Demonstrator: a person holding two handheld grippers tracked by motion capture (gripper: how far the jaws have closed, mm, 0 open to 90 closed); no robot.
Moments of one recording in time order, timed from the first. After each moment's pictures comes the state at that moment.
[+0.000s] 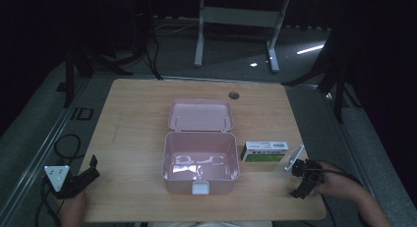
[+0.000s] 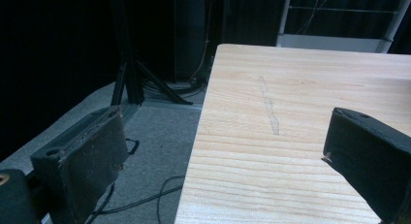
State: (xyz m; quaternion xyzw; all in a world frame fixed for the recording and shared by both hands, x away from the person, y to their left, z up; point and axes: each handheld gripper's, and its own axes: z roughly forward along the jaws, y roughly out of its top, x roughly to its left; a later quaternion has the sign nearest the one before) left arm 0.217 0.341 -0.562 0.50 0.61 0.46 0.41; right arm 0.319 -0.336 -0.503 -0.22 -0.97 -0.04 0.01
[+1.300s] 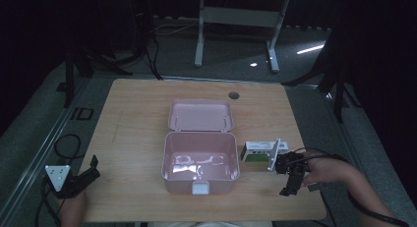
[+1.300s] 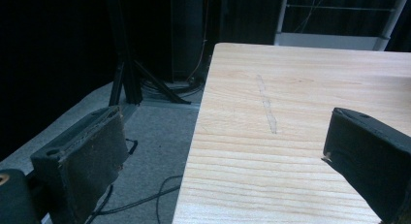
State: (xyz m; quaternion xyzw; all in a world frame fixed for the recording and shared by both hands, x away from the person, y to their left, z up) left arm 0.217 0.340 -0.562 0.51 0.60 0.46 0.41; right arm 0.319 -0.265 -0.451 -0.07 -1.00 -0.01 0.06
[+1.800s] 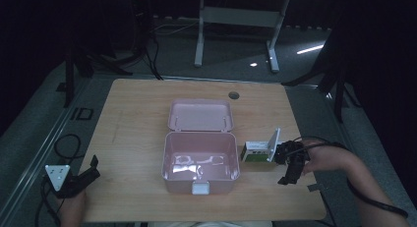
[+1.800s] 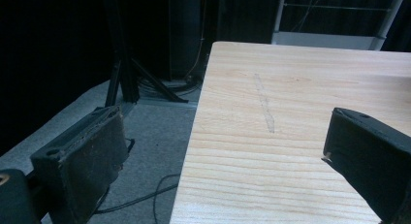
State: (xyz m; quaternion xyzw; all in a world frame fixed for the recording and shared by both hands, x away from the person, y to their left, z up) left arm 0.218 0.341 -0.562 0.51 0.60 0.46 0.41; right arm 0.331 -0.253 -0.417 -0.03 -1.00 -0.02 0.03
